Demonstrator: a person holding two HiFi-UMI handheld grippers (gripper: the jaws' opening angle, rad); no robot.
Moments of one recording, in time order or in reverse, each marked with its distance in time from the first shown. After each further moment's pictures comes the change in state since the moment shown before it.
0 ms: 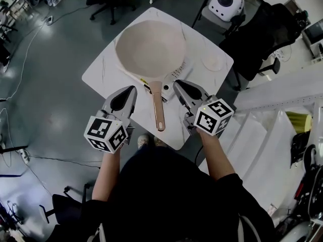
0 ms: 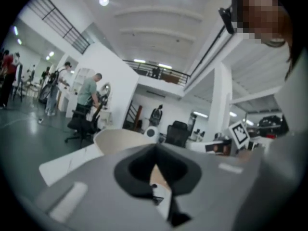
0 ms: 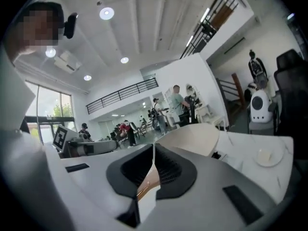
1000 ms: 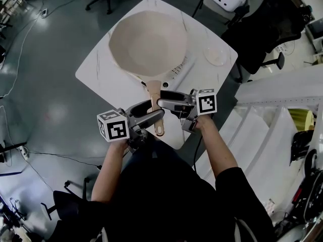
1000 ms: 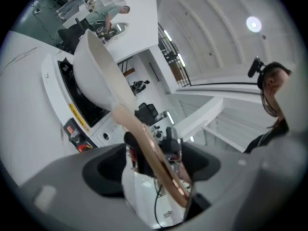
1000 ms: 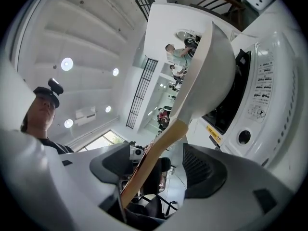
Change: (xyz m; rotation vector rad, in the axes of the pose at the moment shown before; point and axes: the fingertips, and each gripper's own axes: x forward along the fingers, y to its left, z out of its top) left arm 0.043 -0.054 -0.113 -0.646 0.251 -0.491; right arm 0.040 0.012 -0.099 0.643 0.273 0.576
